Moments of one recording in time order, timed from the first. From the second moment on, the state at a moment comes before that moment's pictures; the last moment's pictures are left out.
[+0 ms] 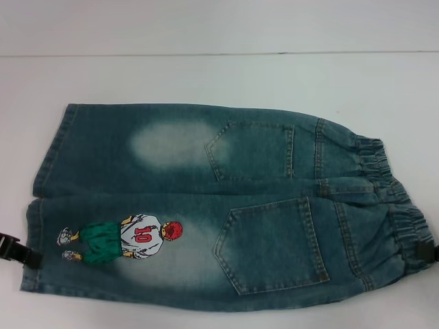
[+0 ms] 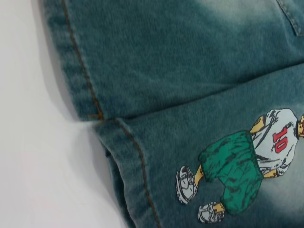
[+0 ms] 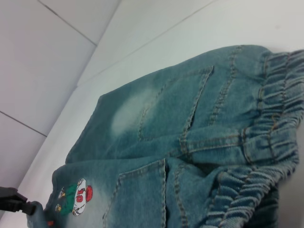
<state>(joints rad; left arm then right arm) -0.64 -1.94 0.50 0.79 2.84 1.74 -2.16 0.31 1.95 -0.29 -0.51 -2.34 -1.68 1.77</state>
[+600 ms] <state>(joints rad) -0.66 -1.92 0.46 0.85 2.82 1.78 -2.16 0.35 1.93 -0.24 -0.54 -2.34 -1.69 1.77</state>
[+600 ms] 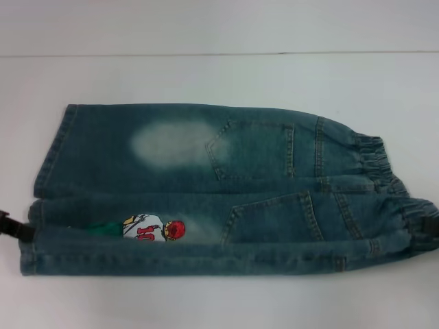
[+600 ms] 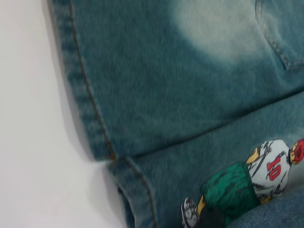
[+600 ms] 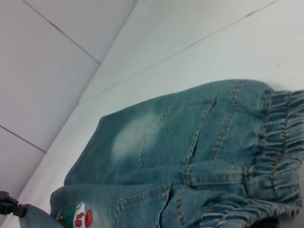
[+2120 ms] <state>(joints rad) -0.68 -1.91 0.47 0.84 2.80 1.82 -2.17 0.43 1.95 -0.24 -0.62 -2.31 -1.68 1.82</state>
